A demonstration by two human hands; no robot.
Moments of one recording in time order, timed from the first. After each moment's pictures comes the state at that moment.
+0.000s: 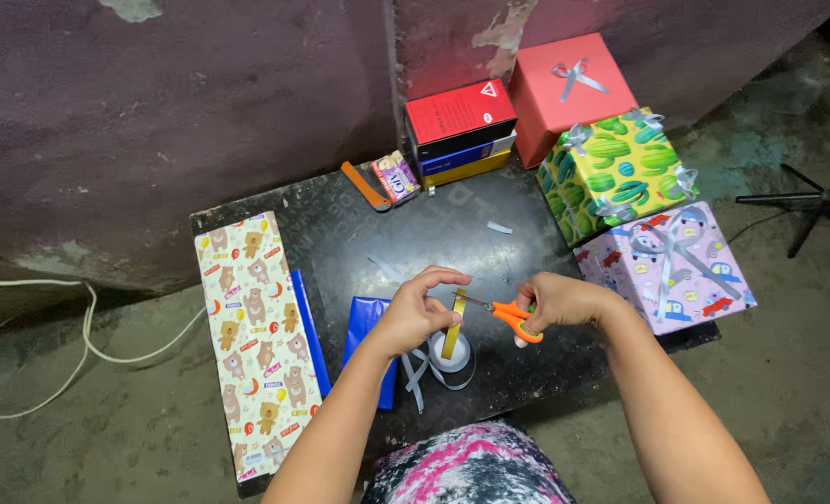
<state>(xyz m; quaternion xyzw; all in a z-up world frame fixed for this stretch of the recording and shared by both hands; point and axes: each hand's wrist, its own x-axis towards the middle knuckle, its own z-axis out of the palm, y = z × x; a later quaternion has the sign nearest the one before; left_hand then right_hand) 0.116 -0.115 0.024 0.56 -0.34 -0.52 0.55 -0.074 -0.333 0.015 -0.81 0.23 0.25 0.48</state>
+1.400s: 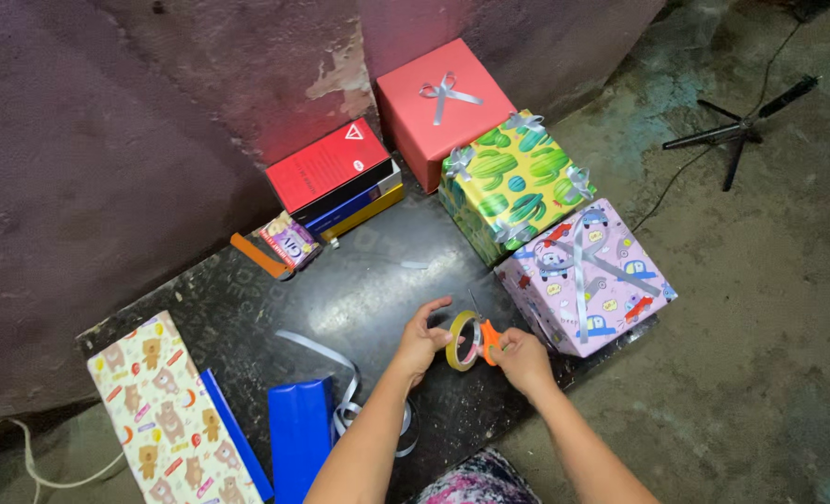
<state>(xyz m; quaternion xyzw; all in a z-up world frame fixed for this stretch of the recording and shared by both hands) 0.025 -0.270 -0.172 0.55 -0.18 -0.64 0.51 -0.194 -0.338 -0.188 -0.63 0.60 -0.11 0.48</state>
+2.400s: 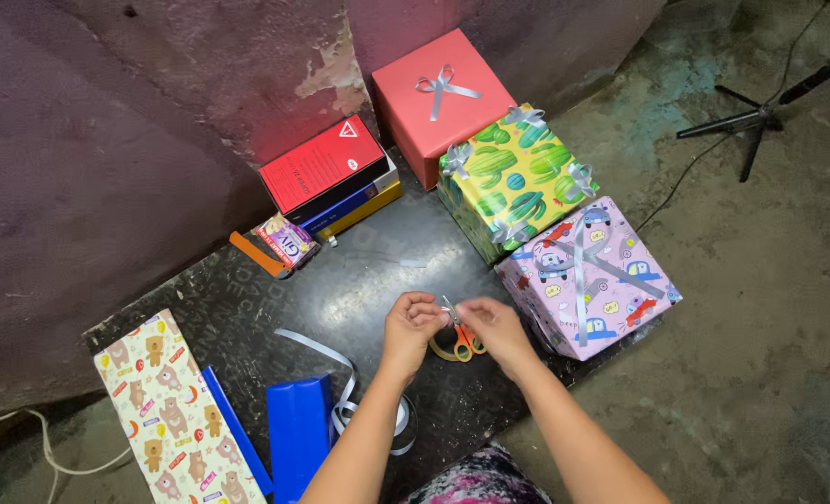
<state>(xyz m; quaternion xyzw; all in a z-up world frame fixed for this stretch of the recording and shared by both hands) 0.027 -0.284 -0.121 0.57 -0.17 -0.51 0.62 -0.133 -0.369 -0.145 -0.49 0.51 -0.16 0.69</state>
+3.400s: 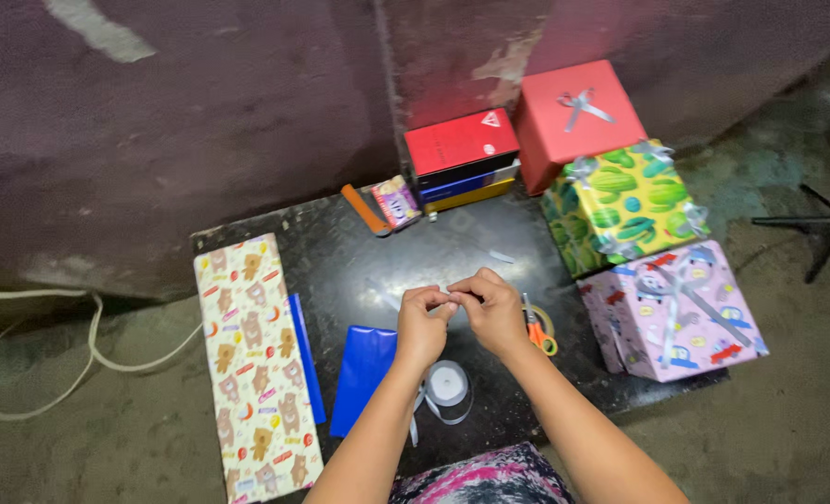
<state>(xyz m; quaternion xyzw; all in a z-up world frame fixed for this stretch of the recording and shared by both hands) 0.097 -0.178 -0.052 0.74 -0.16 -0.32 0.57 0.007 -0.280 -0.016 -0.79 0.30 -0.27 0.47</state>
